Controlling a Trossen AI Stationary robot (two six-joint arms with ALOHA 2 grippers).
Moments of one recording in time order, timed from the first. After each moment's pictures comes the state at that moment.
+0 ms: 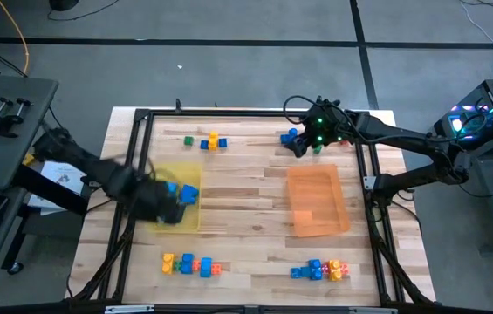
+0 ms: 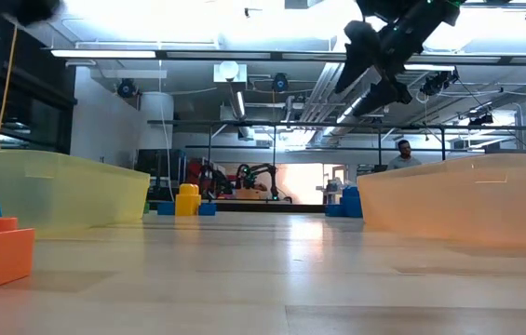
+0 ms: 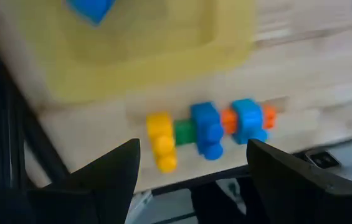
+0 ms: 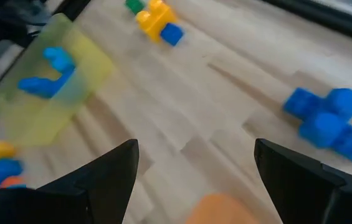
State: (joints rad) left arm -0.55 1.19 1.09 -1.20 0.09 -2.00; right arm -0.43 1.25 1.05 -0.59 -0.13 0.50
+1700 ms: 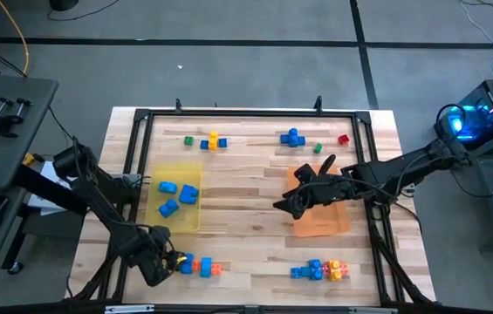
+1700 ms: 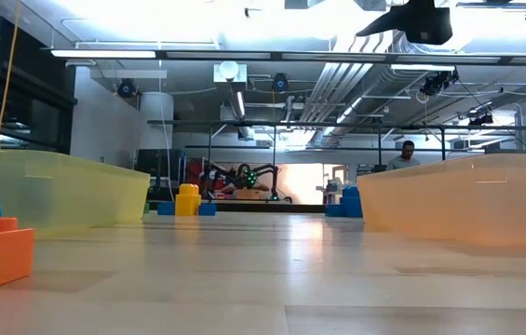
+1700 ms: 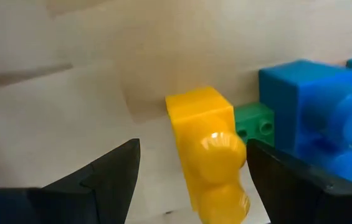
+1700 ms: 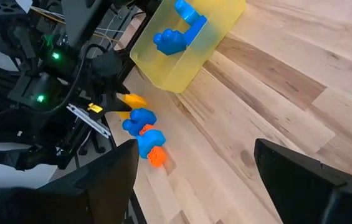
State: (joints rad) left arm -0.92 1.56 0.91 -0.76 -0.04 -2.24; right arm 0.32 1.25 1.05 -0.41 0.24 1.09
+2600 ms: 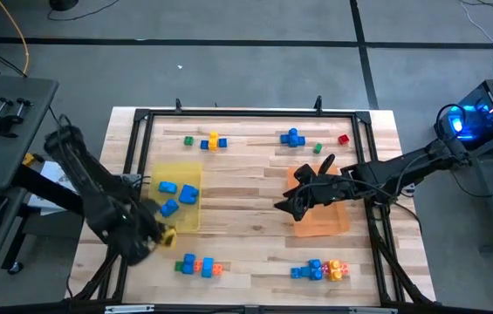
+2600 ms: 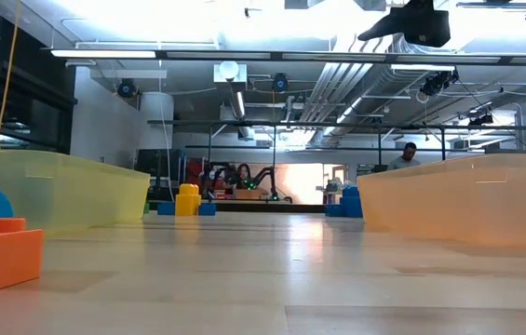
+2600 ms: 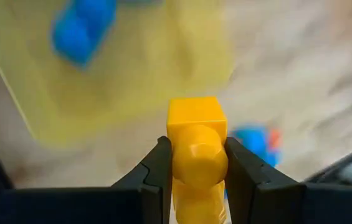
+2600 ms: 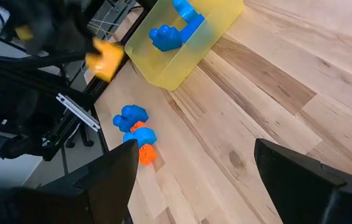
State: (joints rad) left arm -0.89 1.24 1.07 -1.22 -0.41 -2.18; right arm 0.31 1.25 1.05 -0.43 0.24 1.03
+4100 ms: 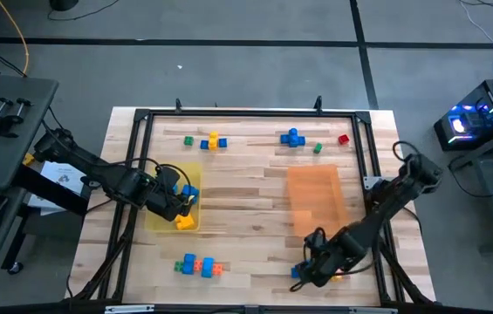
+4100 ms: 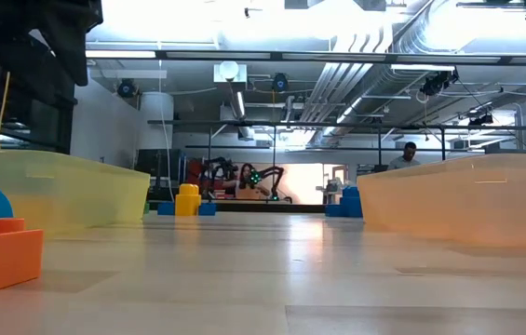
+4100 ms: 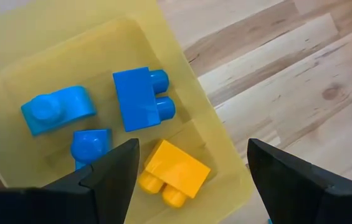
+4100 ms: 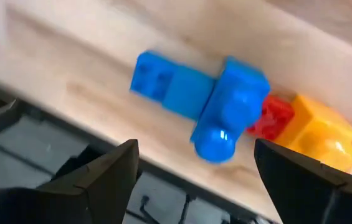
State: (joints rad) left arm -0.45 1.19 1.00 -1.15 -0.39 -1.52; right arm 0.74 1.70 1.21 -0.80 -0.09 1.89
